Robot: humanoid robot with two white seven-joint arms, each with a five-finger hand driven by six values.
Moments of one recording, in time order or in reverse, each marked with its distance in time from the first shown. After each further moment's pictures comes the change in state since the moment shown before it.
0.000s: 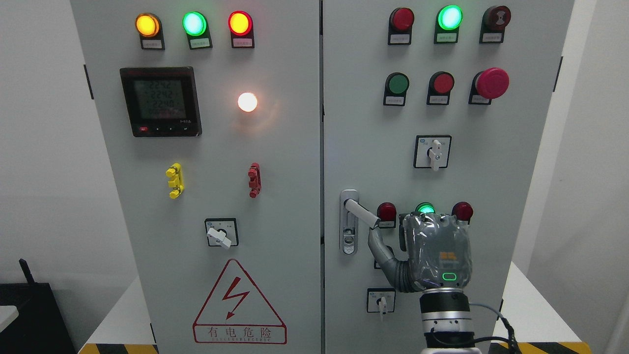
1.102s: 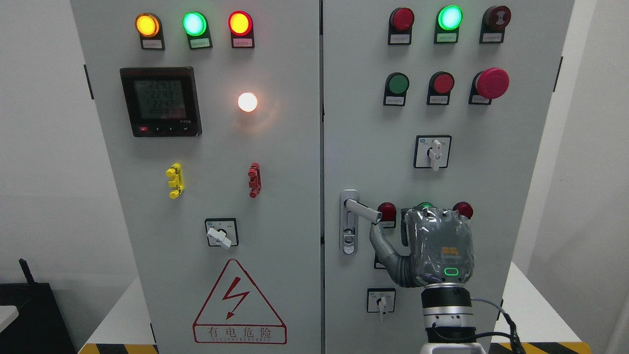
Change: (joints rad) left arm 0.000 0.000 0.000 0.000 0.000 -0.001 0.000; right arm -0.007 0.001 -0.006 0.001 0.001 -0.006 0.001
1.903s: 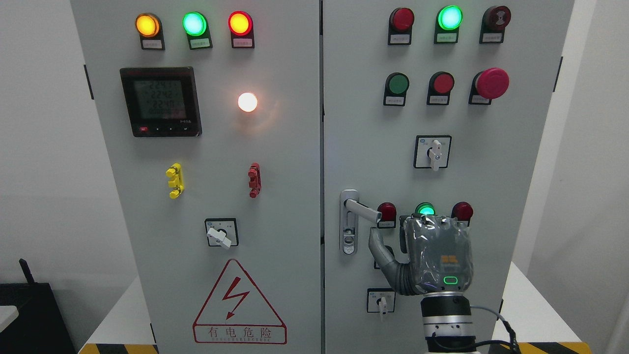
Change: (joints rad) left arm 0.000 0.000 0.000 0.000 0.000 -0.001 0.000; right arm 0.040 -0.002 0.002 -0.010 -0.002 -0.026 -0.027
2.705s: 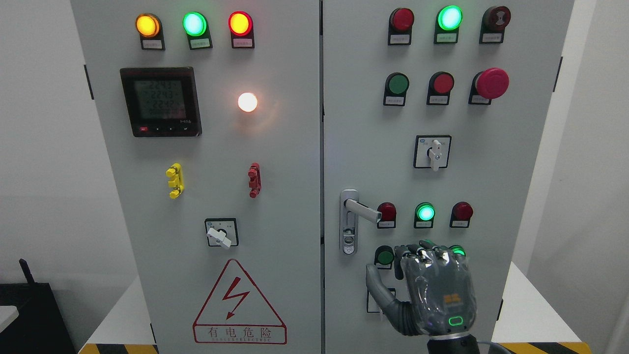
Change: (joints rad) left arm 0.000 0.000 0.000 0.000 0.000 0.000 0.000; right arm 0.178 -0.045 -0.027 -0.093 -0.034 -0.200 -0.090
